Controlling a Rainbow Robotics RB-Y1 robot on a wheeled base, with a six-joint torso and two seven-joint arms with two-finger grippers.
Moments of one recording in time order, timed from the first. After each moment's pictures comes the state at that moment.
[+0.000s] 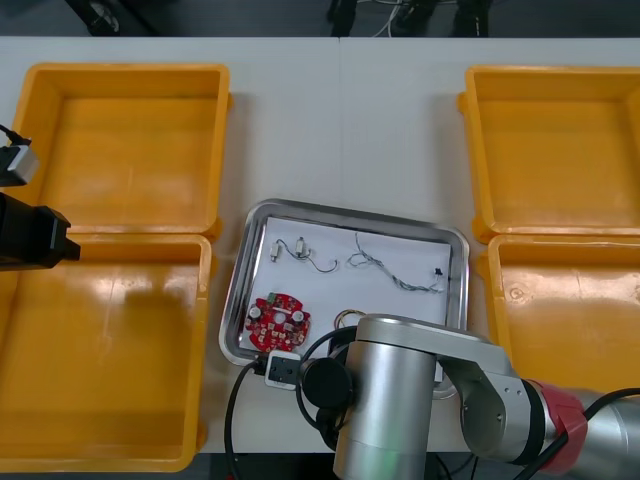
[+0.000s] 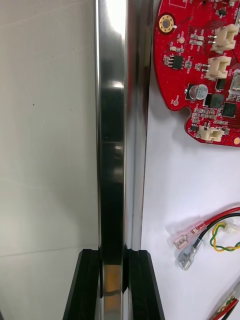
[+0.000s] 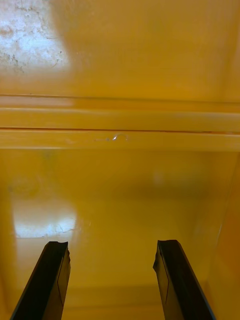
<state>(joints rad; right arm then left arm) -0.55 -0.43 1.12 -2.08 -0.28 1.66 1.62 -0.28 0.71 0.23 -2.09 0.80 1.91 -1.26</state>
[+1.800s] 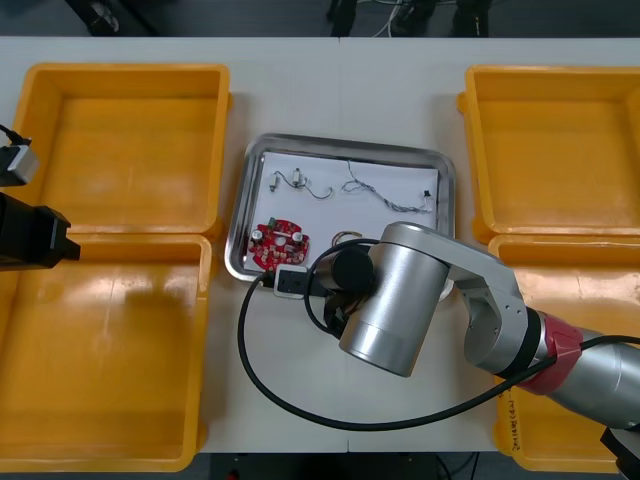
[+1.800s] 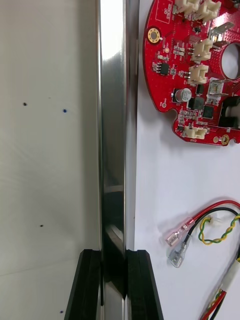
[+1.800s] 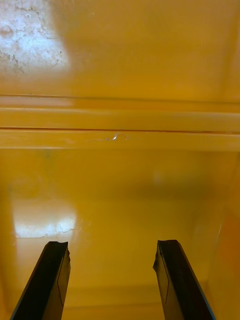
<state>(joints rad) -0.65 -0.44 0.93 -1.88 -0.29 1.43 1.86 -0.28 0.71 0.23 -2.09 0.80 1.91 -1.26</state>
